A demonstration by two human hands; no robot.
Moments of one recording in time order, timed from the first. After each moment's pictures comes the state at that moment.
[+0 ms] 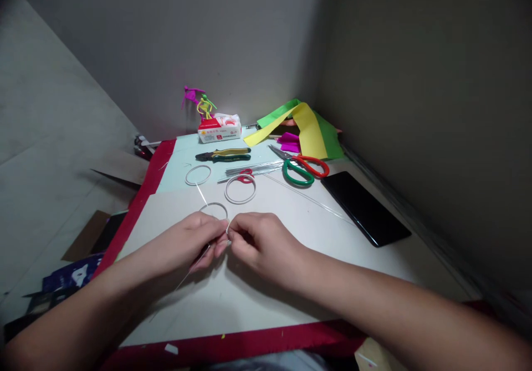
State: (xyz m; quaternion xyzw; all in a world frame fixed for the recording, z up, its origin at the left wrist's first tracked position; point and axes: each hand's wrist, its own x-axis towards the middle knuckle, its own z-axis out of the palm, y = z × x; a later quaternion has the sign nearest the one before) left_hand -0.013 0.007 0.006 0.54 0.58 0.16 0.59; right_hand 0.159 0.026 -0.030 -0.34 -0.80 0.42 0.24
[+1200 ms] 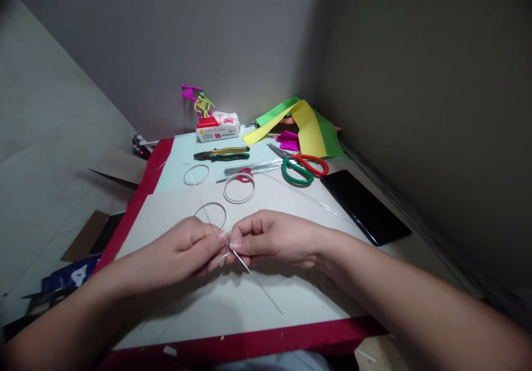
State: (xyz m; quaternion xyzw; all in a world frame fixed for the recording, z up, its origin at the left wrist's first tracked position) left_hand -0.018 0.000 0.019 0.71 0.48 0.12 0.50; right_hand 0.174 0.048 -0.025 -0.22 -0.51 0.83 0.10
